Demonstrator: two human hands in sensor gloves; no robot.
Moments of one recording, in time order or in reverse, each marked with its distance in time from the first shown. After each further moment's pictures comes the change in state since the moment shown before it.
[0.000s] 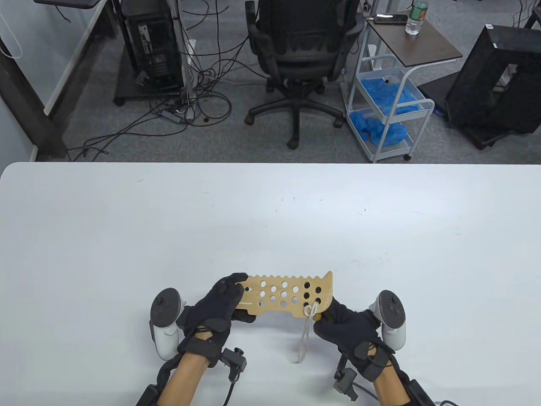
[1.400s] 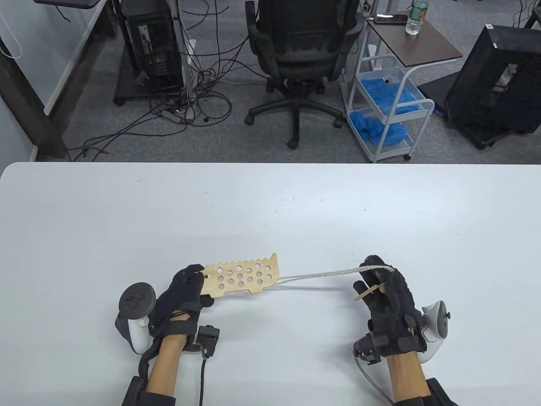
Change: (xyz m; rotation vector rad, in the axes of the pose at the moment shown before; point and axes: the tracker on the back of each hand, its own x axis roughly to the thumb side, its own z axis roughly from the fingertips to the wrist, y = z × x) left_hand -0.027 0.082 -0.009 0.417 0.205 -0.324; right_hand -0.001 -0.082 0.037 -0.625 -0.084 -0.431
